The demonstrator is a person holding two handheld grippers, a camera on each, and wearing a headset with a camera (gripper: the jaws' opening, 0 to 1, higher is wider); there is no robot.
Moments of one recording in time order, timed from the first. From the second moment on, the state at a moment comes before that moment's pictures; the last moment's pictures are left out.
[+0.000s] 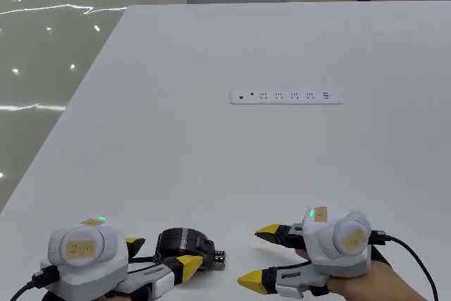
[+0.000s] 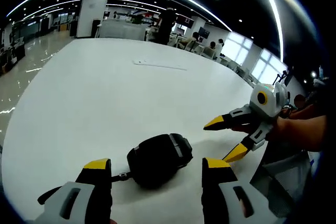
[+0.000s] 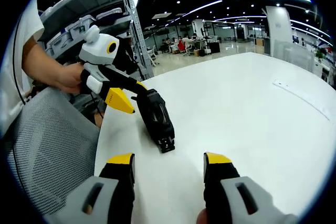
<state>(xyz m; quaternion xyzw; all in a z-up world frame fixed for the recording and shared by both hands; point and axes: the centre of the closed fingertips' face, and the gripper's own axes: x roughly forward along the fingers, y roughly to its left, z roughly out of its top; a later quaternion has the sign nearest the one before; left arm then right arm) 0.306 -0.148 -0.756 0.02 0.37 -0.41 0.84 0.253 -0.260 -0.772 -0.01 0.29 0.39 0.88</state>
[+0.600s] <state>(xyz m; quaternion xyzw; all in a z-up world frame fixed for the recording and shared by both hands) 0.307 -0.119 -0.752 0.06 0.35 -0.46 0.81 0.240 -0.285 -0.749 0.00 0.28 0.34 0.90</state>
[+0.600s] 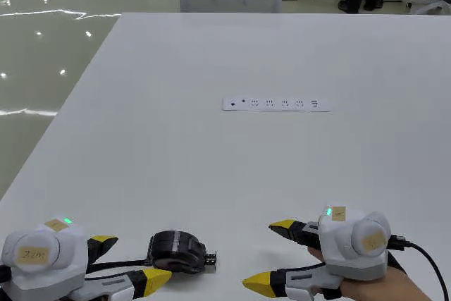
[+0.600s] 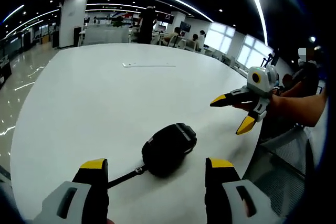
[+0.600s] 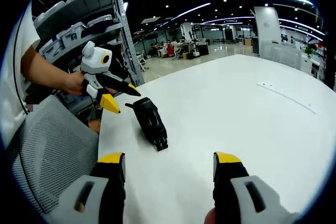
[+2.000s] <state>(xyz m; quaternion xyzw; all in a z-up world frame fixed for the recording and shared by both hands) 0.277 -0.086 -0.726 0.08 0.33 -0.52 0.79 0.157 -0.373 -0.743 0.00 0.32 0.26 0.91</state>
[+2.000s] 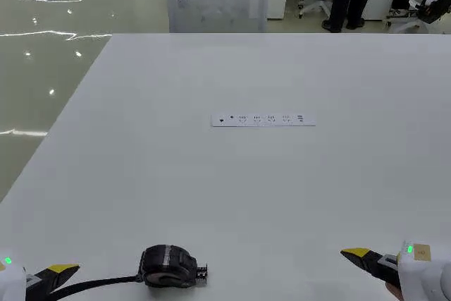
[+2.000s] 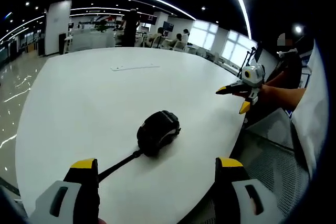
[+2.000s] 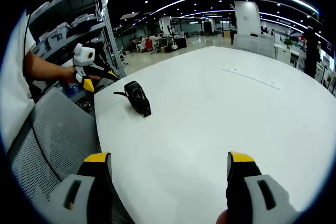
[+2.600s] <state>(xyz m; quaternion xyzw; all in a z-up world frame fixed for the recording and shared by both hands) 0.278 -0.067 -0.728 0.09 0.34 -0.51 0.79 0.143 -0.381 -0.743 0.00 0.32 0.24 0.92</state>
